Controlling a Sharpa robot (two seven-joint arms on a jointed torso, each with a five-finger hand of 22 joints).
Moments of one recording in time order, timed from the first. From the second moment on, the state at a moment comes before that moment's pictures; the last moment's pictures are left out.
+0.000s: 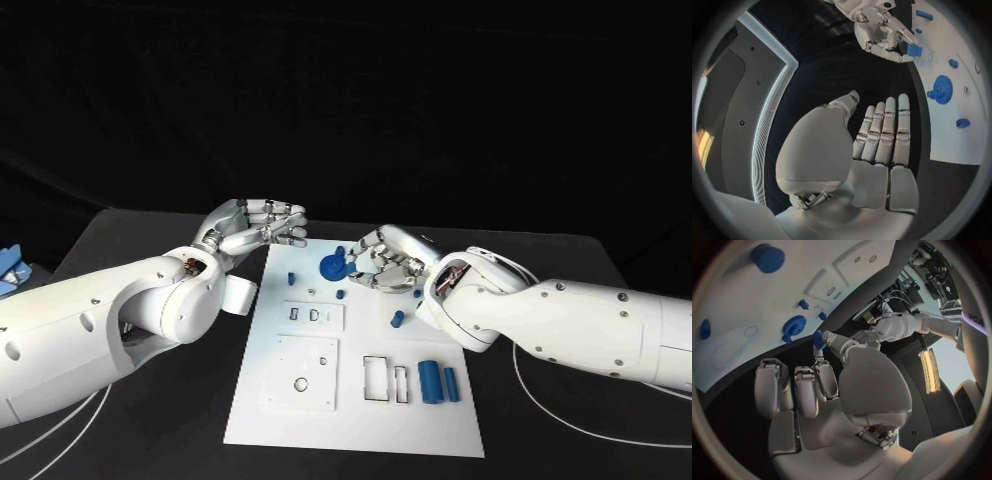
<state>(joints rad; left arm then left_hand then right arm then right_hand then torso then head) 1.23 -0.87 0.01 1.58 -0.17 -0.34 0.34 1.45 -0.18 0.38 0.19 0.05 0.87 0.22 0.26 0.19 1.06 0.17 0.08 0.07 0.98 0.13 0.33 0.28 0.17 0.89 0.22 0.47 0.22 1.28 -0.74 -0.14 1.60 -1.18 -0.52 -0.08 1.27 -0.10 0.56 0.01 0.15 0.99 0.12 0.19 0.51 1.39 0.03 1.38 1.31 1.46 -0.02 1.55 1.31 0.05 1.43 0.08 1.40 1.31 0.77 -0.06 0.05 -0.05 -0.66</state>
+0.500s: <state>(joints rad) 1.23 -0.86 0.01 1.58 -0.17 -0.34 0.34 1.45 -0.18 0.38 0.19 0.05 0.87 0.22 0.26 0.19 1.06 0.17 0.08 0.07 0.98 0.13 0.33 0.28 0.17 0.89 0.23 0.47 0.22 1.22 -0.62 -0.15 1.56 -1.31 -0.49 -0.15 1.27 -0.10 0.56 0.01 0.15 0.99 0.12 0.19 0.51 1.39 0.04 1.37 1.31 1.46 -0.02 1.55 1.31 0.05 1.43 0.08 1.40 1.31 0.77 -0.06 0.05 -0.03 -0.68</state>
